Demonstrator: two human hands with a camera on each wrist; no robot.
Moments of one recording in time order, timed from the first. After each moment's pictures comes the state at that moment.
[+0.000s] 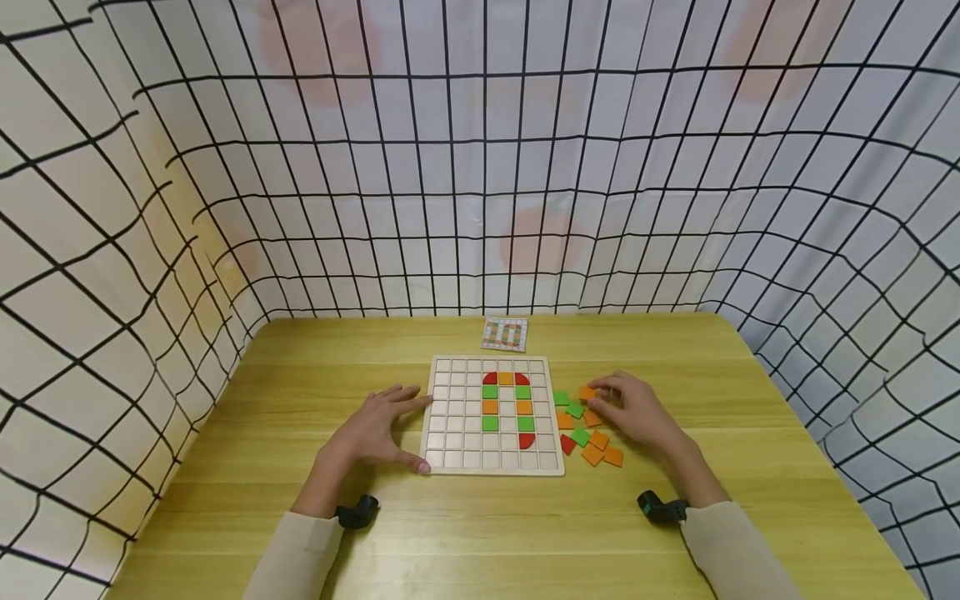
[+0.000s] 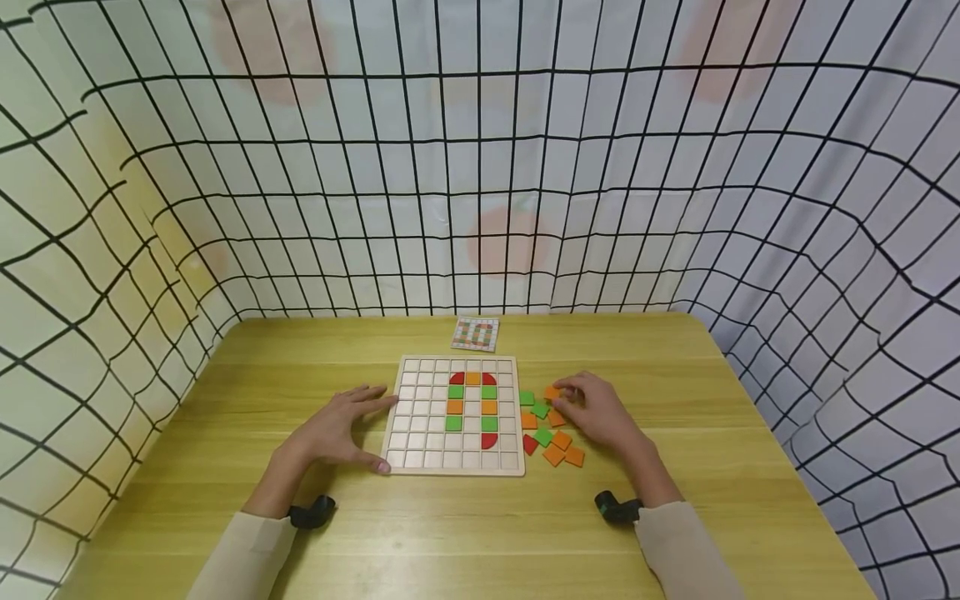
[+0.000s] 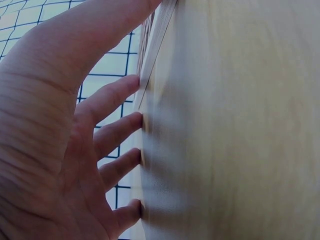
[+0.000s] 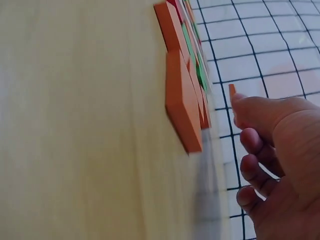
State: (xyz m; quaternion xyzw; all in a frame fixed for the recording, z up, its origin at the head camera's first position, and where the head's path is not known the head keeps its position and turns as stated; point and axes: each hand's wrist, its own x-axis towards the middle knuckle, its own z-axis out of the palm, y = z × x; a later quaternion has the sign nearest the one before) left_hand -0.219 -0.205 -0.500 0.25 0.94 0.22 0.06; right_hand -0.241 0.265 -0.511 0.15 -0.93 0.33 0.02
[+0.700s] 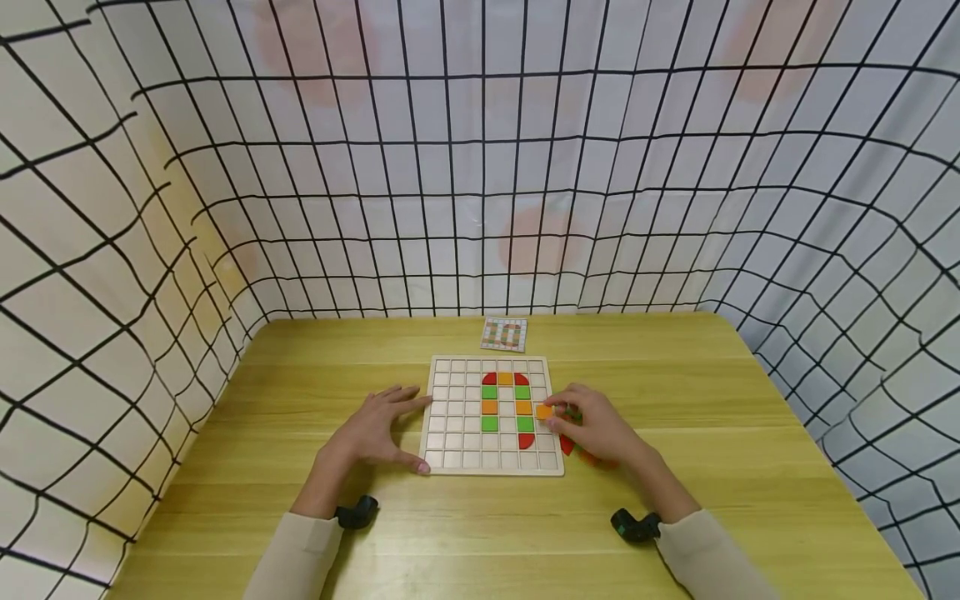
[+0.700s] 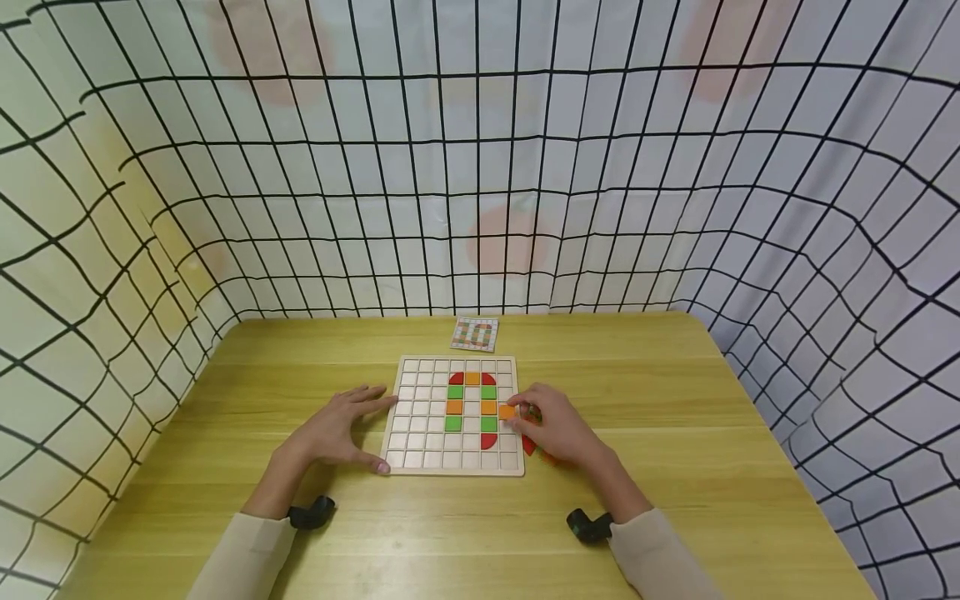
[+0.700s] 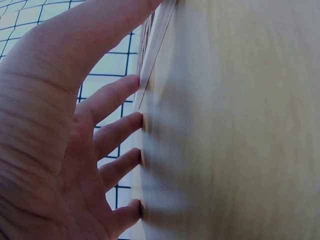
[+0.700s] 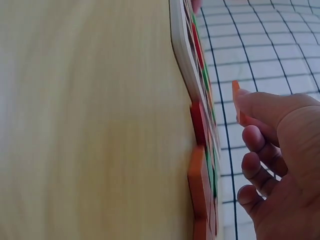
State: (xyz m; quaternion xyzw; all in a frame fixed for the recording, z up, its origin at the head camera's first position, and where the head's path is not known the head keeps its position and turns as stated) left_hand -0.219 -0.205 -0.499 0.25 0.94 0.21 0.06; right_hand -0.223 0.203 -0.507 0.23 -0.91 0.35 0.01
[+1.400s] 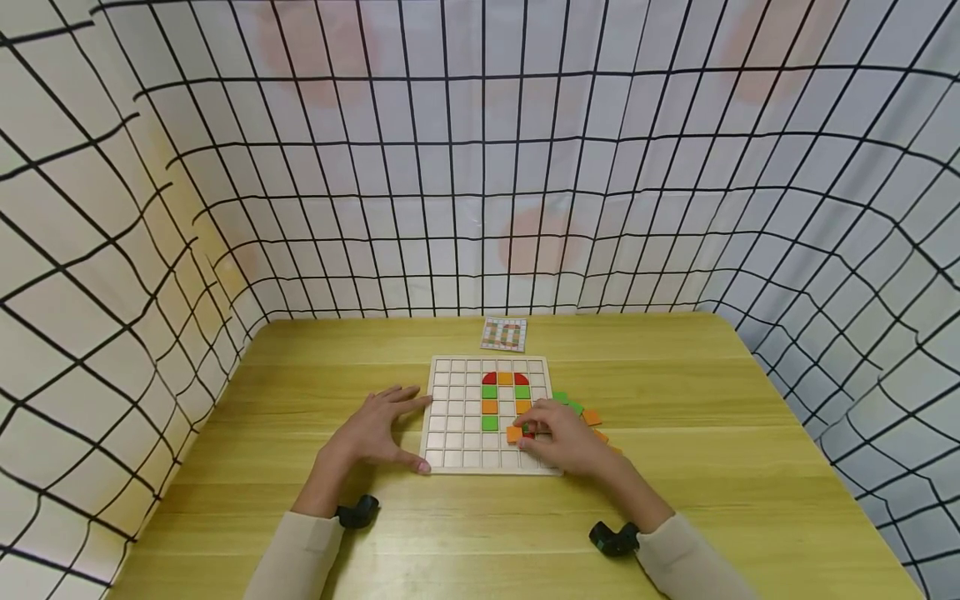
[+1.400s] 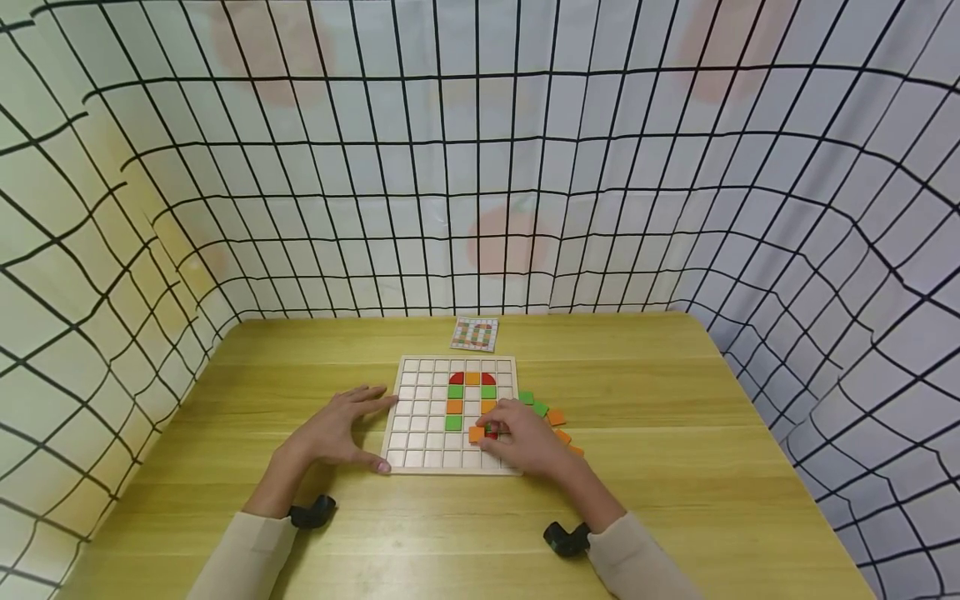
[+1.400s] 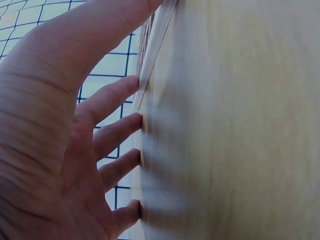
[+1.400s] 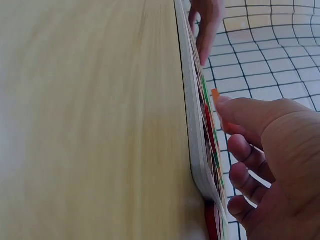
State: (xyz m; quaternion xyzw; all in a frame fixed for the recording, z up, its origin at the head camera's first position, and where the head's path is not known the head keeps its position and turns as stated) left_hand -0.219 -0.205 -0.500 0.25 0.94 0.21 0.06; right_hand -0.208 0.162 -0.511 0.27 -0.91 0.33 -0.04
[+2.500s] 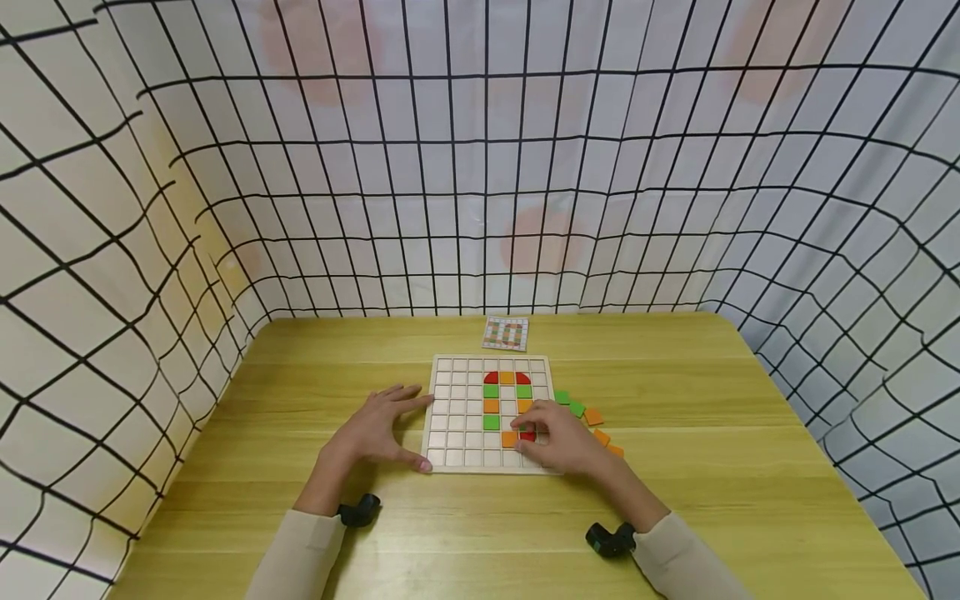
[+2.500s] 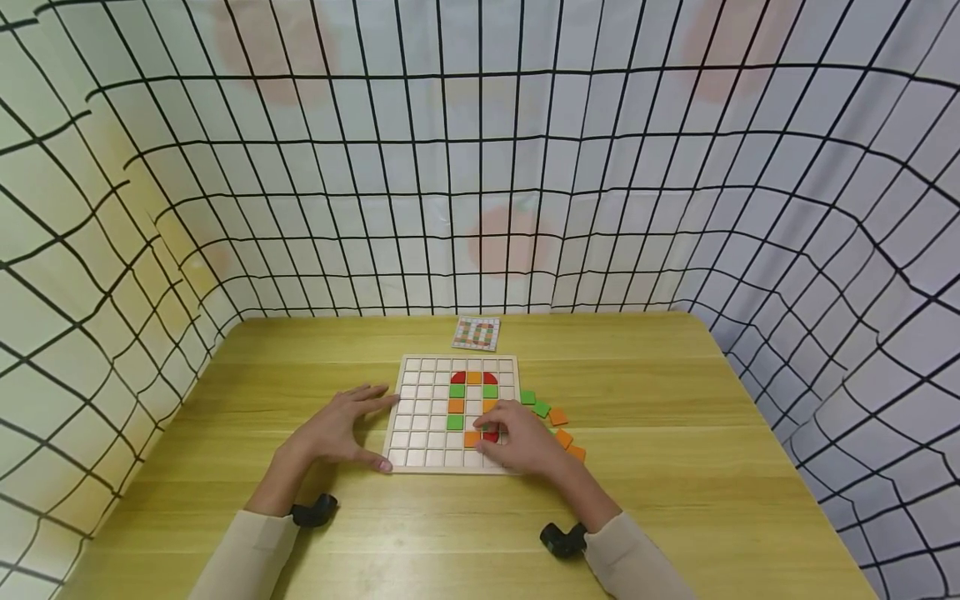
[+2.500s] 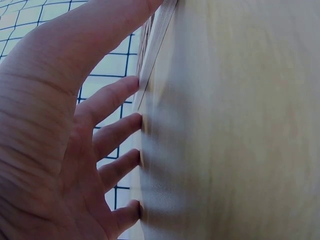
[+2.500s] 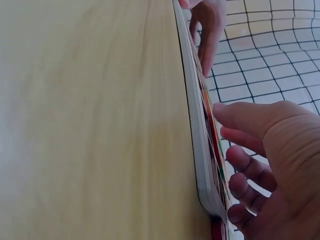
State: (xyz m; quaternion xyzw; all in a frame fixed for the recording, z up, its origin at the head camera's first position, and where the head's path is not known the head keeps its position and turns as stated) left_hand -0.218 -0.205 -0.501 0.24 0.94 0.22 0.06; right_hand -0.208 0.156 -0.516 0.26 -0.90 0.35 -0.03
